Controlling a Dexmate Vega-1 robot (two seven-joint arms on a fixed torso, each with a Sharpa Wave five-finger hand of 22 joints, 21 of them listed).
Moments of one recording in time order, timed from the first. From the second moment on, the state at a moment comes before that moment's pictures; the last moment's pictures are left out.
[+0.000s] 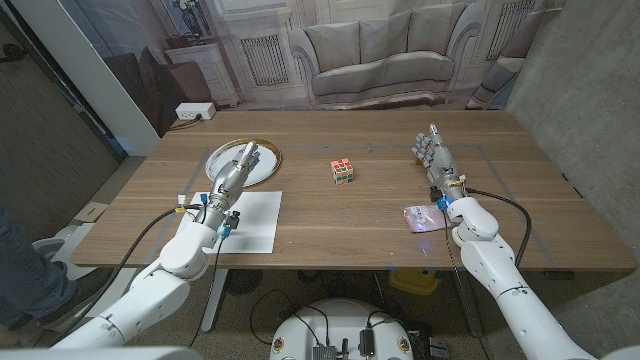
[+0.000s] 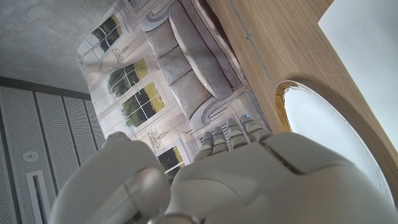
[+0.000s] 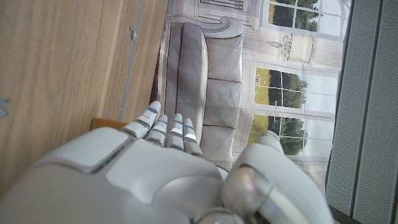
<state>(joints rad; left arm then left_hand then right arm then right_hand) 1.28 0.79 0.30 -1.73 -0.52 -0.47 0.19 0.53 0.03 -0.11 0.11 0.33 -0.03 0.03 0.21 0.18 -0.02 -0.02 0.22 0.18 -0.05 0.00 0.20 0.18 -0.04 -0.03 0.21 0.17 -1.09 -0.27 -0.07 -1.53 0.42 0.22 0.10 0.31 0.01 0.05 0.02 0.23 0.16 0.10 0.19 0.18 0.18 0.08 0.20 0.18 0.09 0.05 0.18 0.18 0.13 -0.04 0.32 0.17</state>
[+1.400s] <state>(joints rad) 1.41 0.92 0.28 -1.80 -0.43 -0.51 0.44 0.55 0.04 -0.13 0.10 0.34 0.02 0.03 0.22 0.18 0.02 -0.02 0.22 0.18 -0.01 -0.01 0.20 0.18 0.00 -0.03 0.22 0.17 -1.13 -0.27 -0.08 -1.58 0.42 0.22 0.07 0.32 0.02 0.04 0.02 0.22 0.16 0.10 0.19 0.18 0.18 0.08 0.20 0.18 0.09 0.05 0.18 0.18 0.14 -0.04 0.31 0.17</state>
